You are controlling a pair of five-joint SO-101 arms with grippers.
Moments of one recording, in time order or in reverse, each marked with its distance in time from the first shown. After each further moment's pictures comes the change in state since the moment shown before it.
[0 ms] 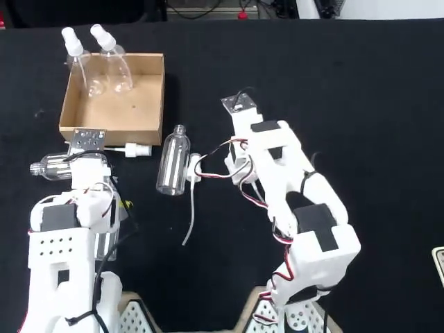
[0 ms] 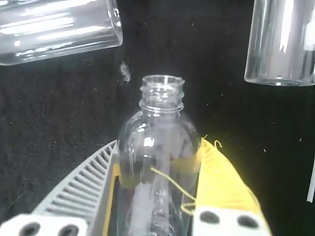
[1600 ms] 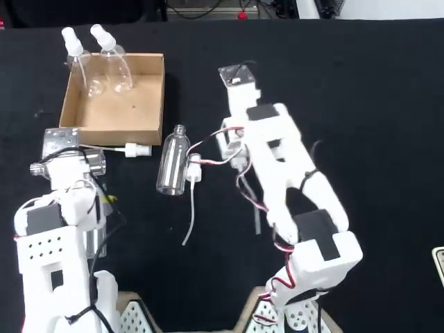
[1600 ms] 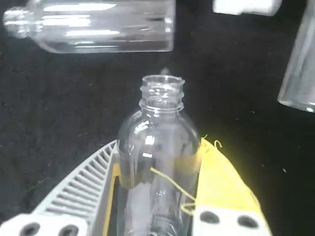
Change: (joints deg) left arm -8.0 0.0 -1.8 0.0 0.0; right arm -1.8 -3.3 -10.5 3.3 -3.2
